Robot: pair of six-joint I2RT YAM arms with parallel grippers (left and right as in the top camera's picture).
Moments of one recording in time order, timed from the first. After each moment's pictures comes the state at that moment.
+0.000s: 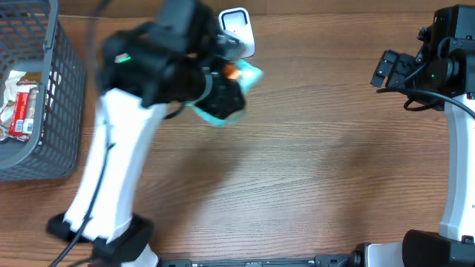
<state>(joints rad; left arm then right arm) -0.48 1.83 2.33 -1.65 0.25 0.05 -0.12 1.59 1.85 -1.36 0.01 0.27</state>
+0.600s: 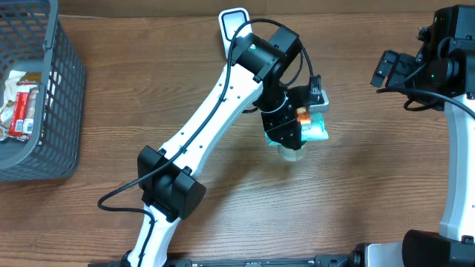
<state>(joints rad) -0.66 2.21 2.33 -1.60 0.59 0.73 -0.12 1.59 1.85 -1.36 0.01 0.27</state>
